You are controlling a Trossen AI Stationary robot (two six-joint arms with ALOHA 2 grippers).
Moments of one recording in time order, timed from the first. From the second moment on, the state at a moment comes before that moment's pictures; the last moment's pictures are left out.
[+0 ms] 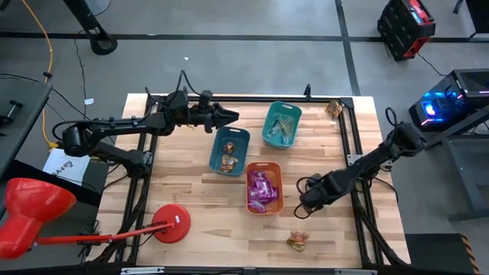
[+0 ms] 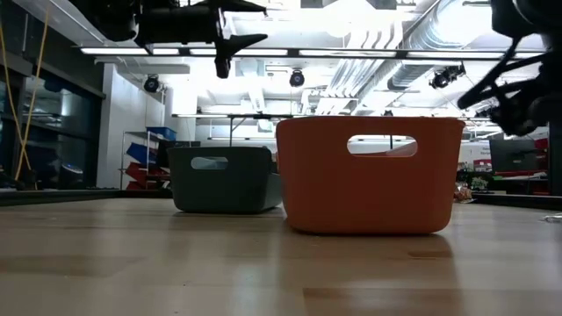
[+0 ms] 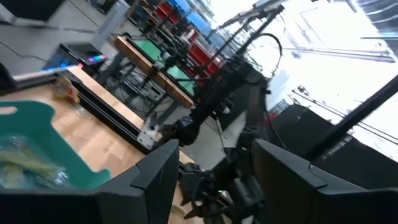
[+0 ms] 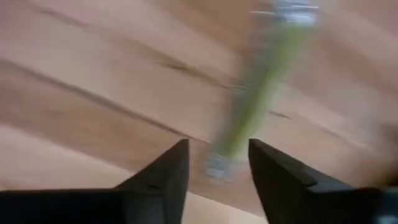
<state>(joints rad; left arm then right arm) 0.41 1.29 0.77 0.58 0.41 -0.76 0.51 1.47 0.76 -0.87 -0.15 1.57</state>
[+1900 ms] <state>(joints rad) 0.55 1.28 0.98 0.44 0.58 -0.82 -0.15 1.30 0.90 -0.54 0.54 1.16</state>
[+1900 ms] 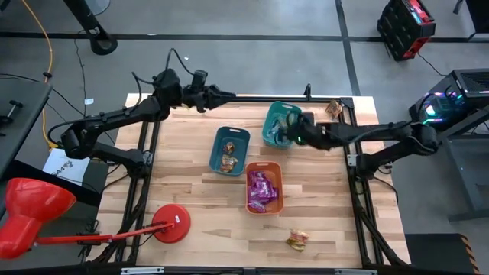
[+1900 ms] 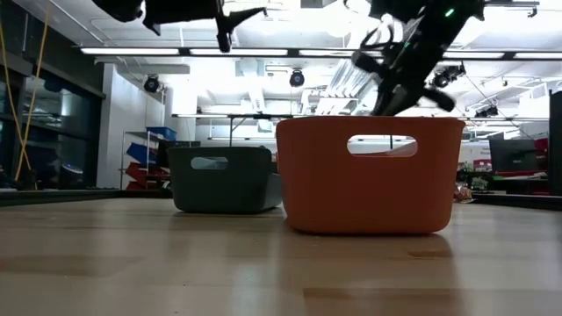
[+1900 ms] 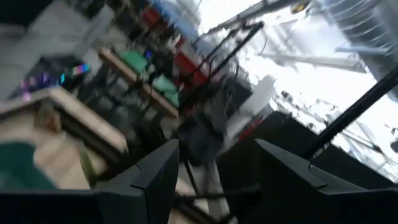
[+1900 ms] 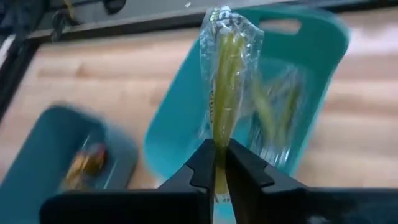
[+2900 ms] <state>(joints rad) 0.60 1.28 0.98 0.38 0.53 -0.76 -0.99 1.47 1.03 -0.61 0.45 0.98</state>
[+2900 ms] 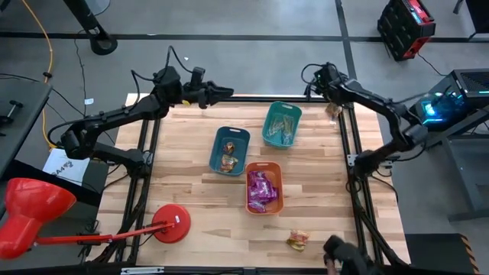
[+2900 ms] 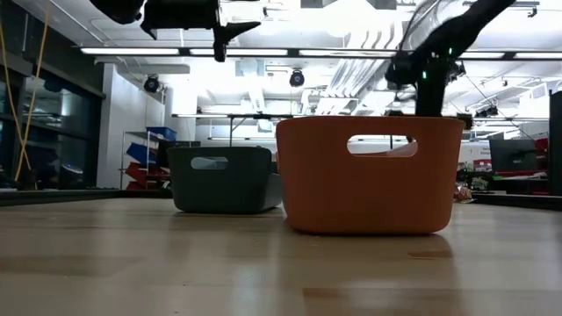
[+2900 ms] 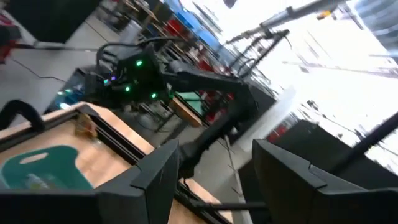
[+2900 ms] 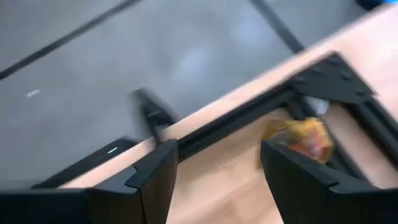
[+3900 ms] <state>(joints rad) 0.58 1.28 0.98 0.31 0.55 -0.68 -1.02 1.71 1.13 -0.90 0.52 1.29</state>
